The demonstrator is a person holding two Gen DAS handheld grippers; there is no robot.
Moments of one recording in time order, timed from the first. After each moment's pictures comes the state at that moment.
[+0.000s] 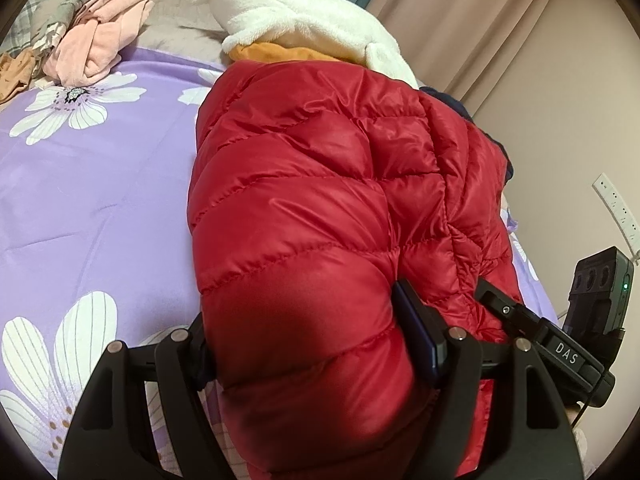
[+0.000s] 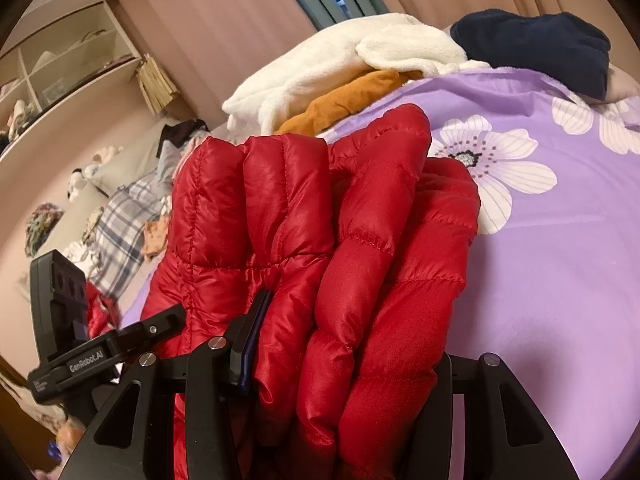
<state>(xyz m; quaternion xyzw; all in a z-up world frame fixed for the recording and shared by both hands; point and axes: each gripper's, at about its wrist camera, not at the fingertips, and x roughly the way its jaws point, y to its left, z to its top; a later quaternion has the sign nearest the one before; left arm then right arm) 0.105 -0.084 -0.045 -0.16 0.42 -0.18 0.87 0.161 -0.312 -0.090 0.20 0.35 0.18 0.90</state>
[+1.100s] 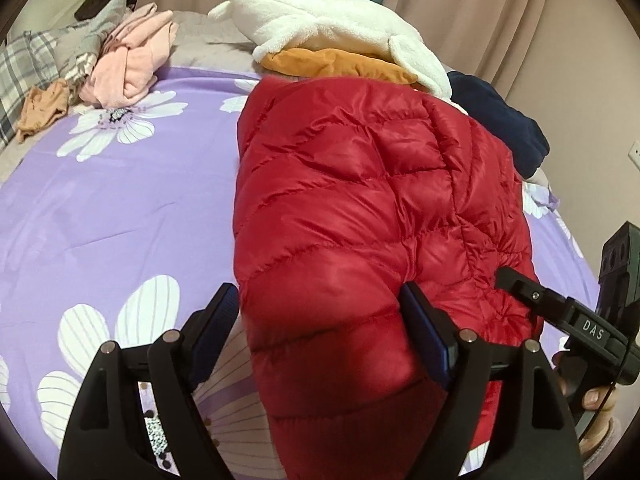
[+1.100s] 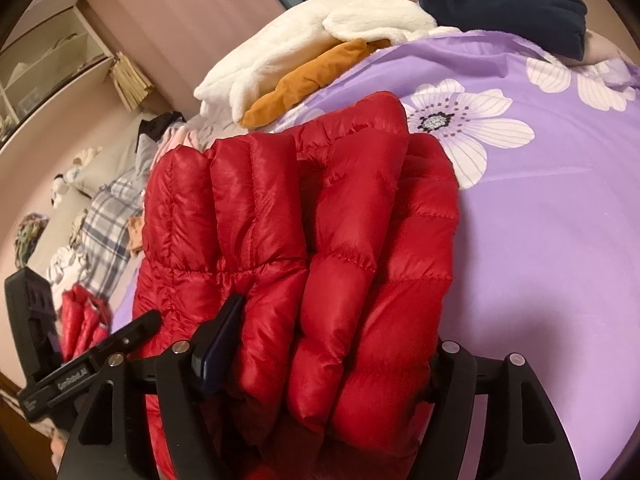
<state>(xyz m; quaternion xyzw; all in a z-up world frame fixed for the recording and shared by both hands) 0.075 -0.081 -0.038 -0.07 0.43 -0.10 0.90 0.171 -0.303 -0.095 0.22 0.39 0.14 0.88</state>
